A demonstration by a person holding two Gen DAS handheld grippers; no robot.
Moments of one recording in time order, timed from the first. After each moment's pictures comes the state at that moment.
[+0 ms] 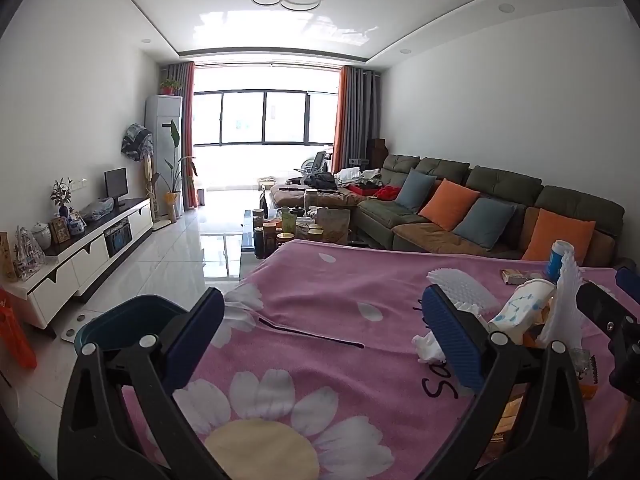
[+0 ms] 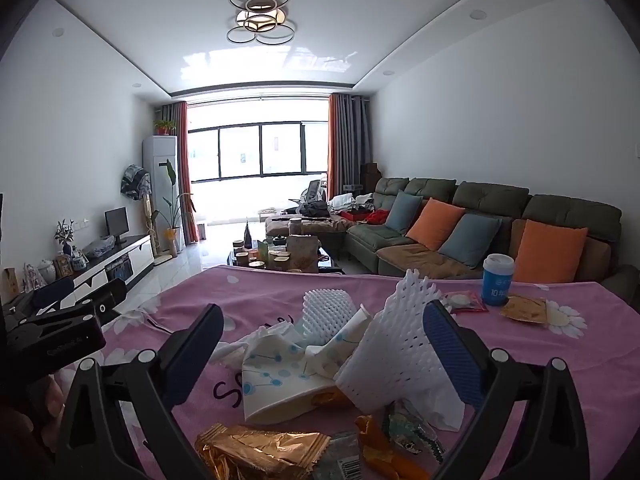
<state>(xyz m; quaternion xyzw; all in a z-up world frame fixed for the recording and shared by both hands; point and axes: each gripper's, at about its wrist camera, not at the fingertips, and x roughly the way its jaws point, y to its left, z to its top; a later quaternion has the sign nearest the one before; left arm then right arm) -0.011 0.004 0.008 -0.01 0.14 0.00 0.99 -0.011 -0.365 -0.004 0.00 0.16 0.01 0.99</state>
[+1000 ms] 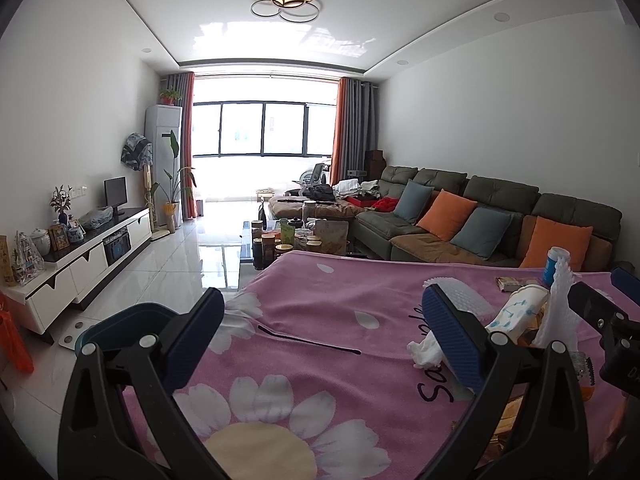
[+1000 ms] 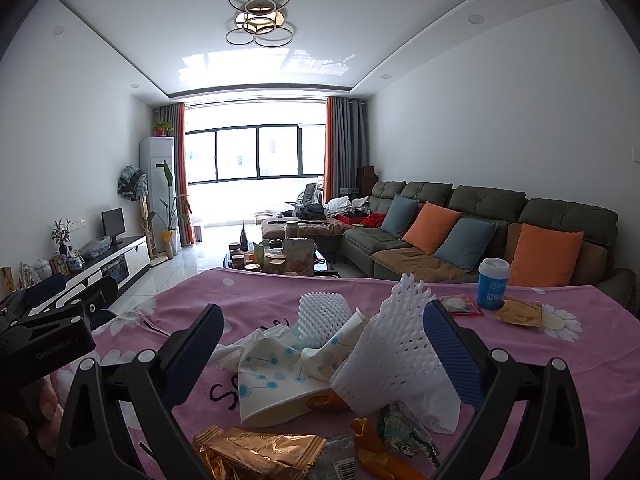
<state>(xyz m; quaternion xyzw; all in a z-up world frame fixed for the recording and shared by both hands) -0.020 0.002 0.007 -0.01 0.12 0.00 0.99 -0.013 -0.371 -0.002 0.00 0.15 0.00 0.99</state>
